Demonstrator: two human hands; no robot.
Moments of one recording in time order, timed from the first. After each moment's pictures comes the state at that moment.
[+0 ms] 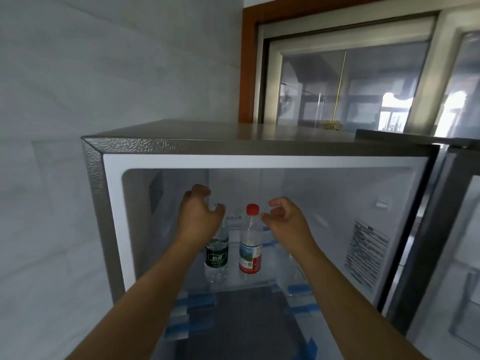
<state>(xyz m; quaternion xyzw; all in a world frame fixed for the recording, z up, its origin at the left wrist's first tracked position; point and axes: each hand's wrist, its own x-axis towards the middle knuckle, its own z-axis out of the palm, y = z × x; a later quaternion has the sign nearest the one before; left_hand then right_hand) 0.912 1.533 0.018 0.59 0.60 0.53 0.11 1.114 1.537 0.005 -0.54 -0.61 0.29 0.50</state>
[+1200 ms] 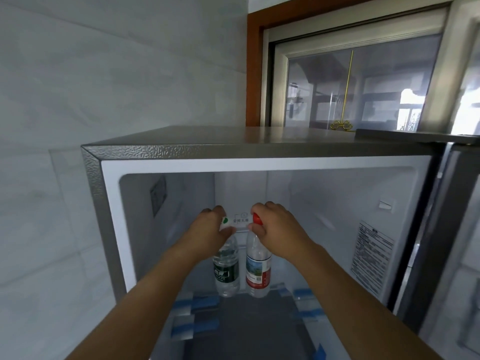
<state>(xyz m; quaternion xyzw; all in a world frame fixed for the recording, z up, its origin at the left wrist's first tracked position) 0.914 1.527 0.007 0.73 0.61 0.30 0.04 1.110 1.537 0.011 -0.46 -0.83 -0.06 0.29</state>
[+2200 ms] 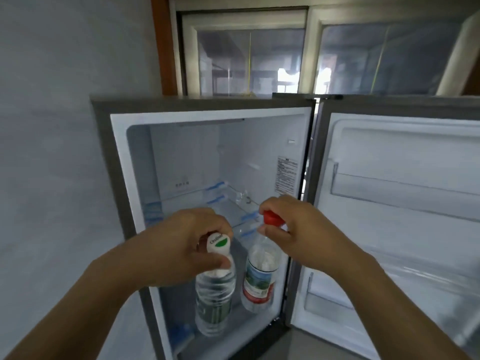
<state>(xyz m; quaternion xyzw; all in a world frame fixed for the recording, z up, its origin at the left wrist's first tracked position) 0.841 1.298 0.041 0.94 0.25 0.19 0.15 1.082 1.231 0.019 -0.62 -0.73 -0.04 0.28</state>
